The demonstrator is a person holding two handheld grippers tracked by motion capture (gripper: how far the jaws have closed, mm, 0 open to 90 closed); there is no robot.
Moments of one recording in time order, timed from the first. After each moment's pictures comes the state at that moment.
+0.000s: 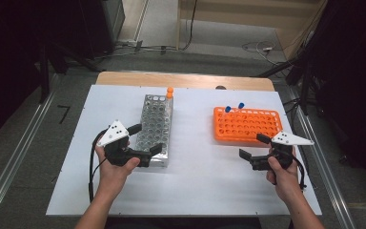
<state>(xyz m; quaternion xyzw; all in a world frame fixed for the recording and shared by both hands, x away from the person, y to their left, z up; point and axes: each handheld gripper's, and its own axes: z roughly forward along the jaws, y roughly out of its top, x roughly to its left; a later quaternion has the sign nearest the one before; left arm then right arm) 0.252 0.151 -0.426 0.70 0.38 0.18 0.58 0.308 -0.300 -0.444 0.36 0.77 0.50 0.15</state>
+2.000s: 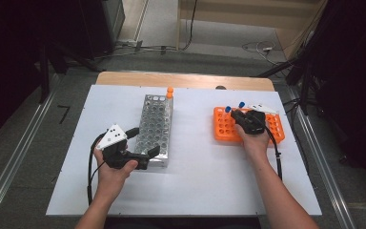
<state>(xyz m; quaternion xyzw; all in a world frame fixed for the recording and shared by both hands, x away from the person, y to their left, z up) 0.250 0.155 -0.434 0.70 0.39 0.18 0.58 0.421 -0.250 -0.474 0.50 0.70 0.45 0.23</state>
